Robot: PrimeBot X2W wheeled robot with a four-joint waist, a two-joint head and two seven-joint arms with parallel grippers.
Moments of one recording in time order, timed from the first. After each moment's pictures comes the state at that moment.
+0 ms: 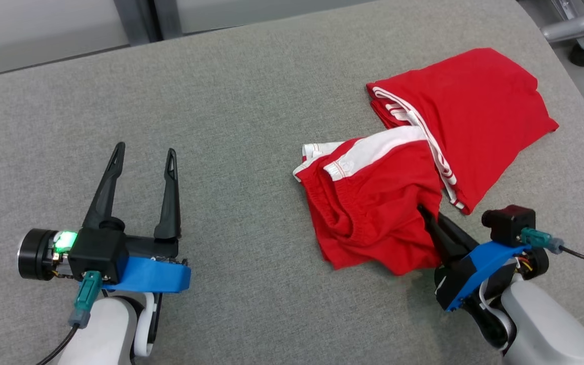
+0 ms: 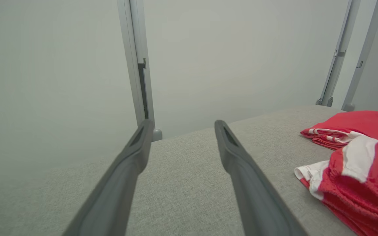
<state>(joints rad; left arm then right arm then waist) -0.25 0.23 -0.27 0.08 -0.15 0.09 -0.25 -0.44 -0.30 0.49 0.58 0.64 0.13 -0.17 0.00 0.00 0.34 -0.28</state>
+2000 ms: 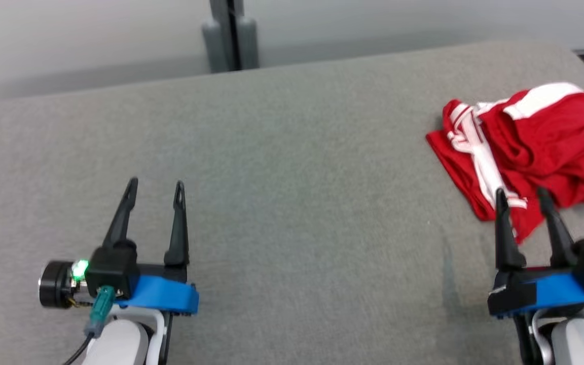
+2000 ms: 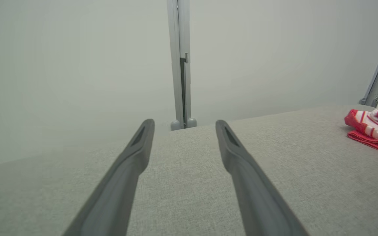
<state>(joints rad) -0.22 0.22 -0.31 0.17 -0.21 0.12 -0.25 -0.19 -0.07 -0.12 0.21 0.12 0.13 -0.26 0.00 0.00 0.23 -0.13</state>
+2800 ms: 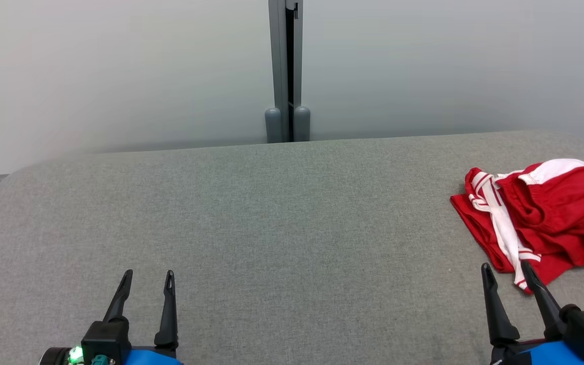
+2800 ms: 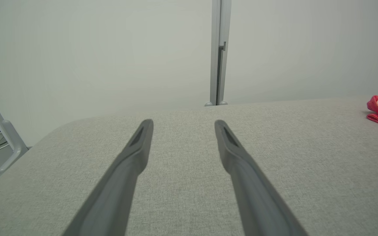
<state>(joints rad) 0.02 0.25 -0.30 0.20 -0.28 0.12 -0.25 0.10 -0.05 -0.08 0.00 0.13 0.13 -0.12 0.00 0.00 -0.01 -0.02</state>
